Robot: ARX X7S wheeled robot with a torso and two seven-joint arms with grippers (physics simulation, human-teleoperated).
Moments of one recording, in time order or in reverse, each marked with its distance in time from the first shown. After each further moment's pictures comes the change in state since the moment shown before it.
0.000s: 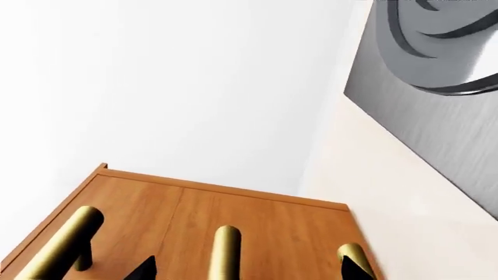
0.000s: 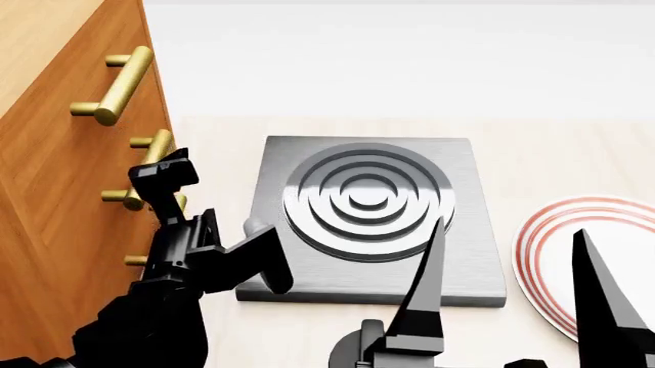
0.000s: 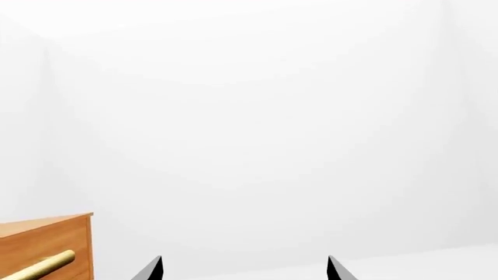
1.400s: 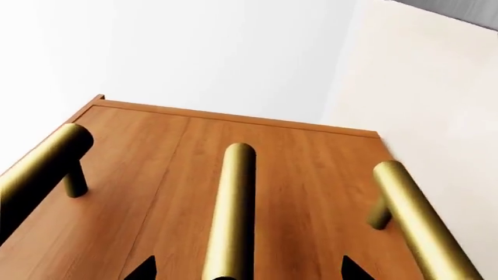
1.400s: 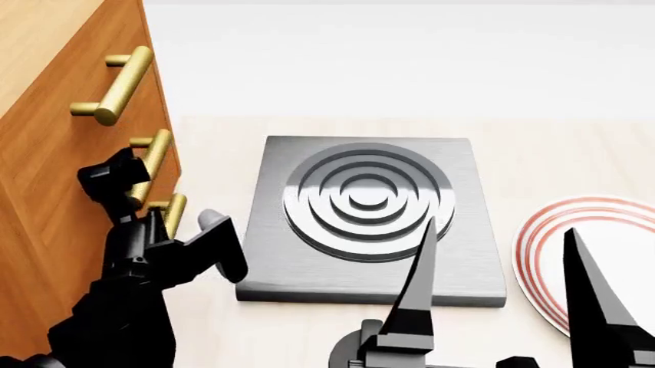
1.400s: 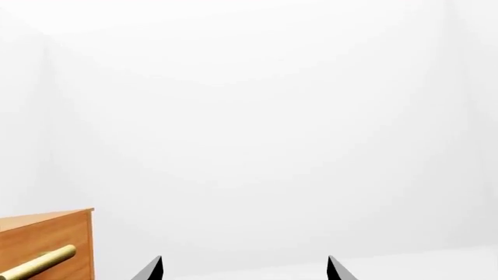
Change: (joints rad) left arm 0.001 0.000 -0.013 -0.159 -0.008 -0.011 -0.015; right arm 0.019 0.007 -0.033 0.011 -0.010 0.004 0.015
